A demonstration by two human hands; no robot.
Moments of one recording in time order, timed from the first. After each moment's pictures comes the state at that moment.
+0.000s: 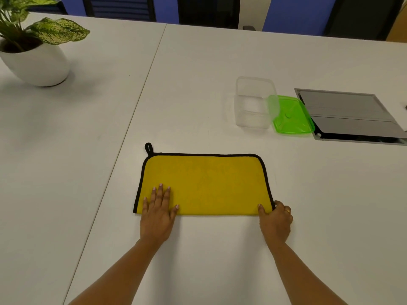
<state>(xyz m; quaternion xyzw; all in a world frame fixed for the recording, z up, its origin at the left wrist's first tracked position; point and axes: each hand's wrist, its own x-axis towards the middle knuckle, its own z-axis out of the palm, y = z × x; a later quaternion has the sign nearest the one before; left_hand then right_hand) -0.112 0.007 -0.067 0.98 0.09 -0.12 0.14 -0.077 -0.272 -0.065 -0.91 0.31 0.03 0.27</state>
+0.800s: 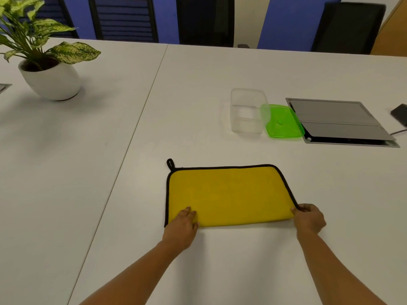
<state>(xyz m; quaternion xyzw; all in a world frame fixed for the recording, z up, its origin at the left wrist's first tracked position) -0.135 -0.045 -0.046 0.95 0.00 -0.24 0.20 -0.083 -0.347 -0.032 -0.78 0.43 -0.09 0.45</state>
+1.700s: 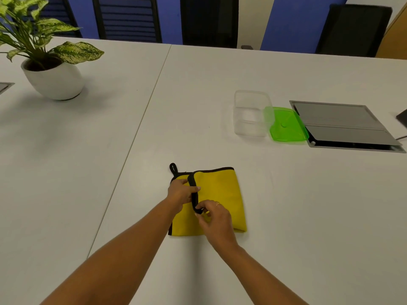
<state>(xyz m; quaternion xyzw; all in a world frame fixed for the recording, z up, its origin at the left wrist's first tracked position) -0.050 -0.035 0.002 0.67 0.31 -0.18 0.65 -0.121 -0.155 -0.005 -0.91 -0.08 0.02 0.41</state>
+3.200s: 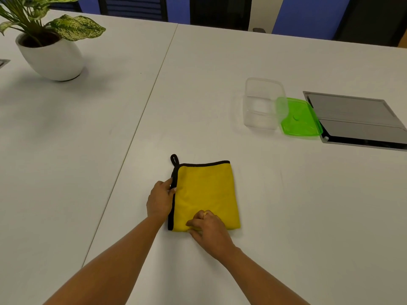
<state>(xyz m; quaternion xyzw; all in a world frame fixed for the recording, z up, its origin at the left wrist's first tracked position) -0.080 0.020 -0.056 0.90 0.22 -0.06 0.36 -0.124 -0.145 -0.063 -0.93 -0.24 0.16 0.25</state>
